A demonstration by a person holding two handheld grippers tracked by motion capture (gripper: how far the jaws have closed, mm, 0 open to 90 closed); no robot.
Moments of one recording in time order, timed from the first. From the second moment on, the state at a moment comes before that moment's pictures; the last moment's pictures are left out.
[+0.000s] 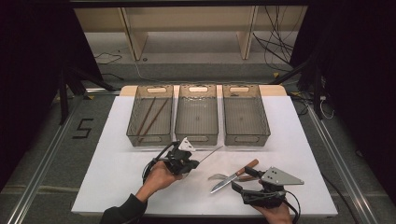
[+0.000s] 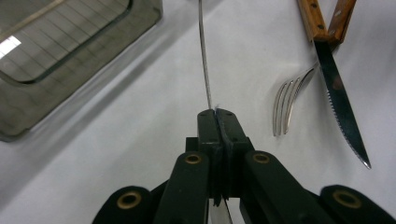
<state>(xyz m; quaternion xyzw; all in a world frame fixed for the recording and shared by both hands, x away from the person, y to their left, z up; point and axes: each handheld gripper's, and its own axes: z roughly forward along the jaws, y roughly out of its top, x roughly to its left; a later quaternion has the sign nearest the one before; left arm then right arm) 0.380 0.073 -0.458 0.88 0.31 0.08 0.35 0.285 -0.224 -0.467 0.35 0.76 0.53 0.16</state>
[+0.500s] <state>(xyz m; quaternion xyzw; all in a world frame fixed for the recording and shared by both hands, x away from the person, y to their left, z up) 0.383 0.090 -0.416 0.85 0.31 0.09 0.41 0.286 -0.224 -0.467 0.35 0.76 0.53 0.16</state>
